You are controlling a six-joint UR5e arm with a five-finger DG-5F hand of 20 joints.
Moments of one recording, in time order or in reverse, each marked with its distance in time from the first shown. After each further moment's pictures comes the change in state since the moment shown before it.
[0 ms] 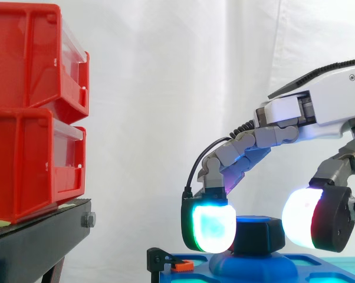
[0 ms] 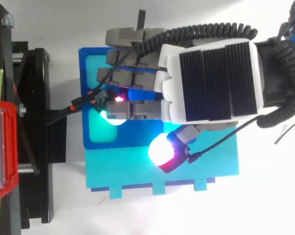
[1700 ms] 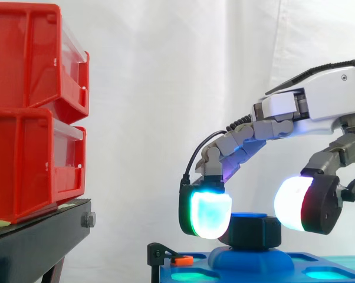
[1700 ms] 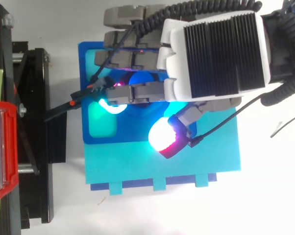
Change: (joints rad) arm -0.043 -0.001 0.000 0.044 -0.066 -0.004
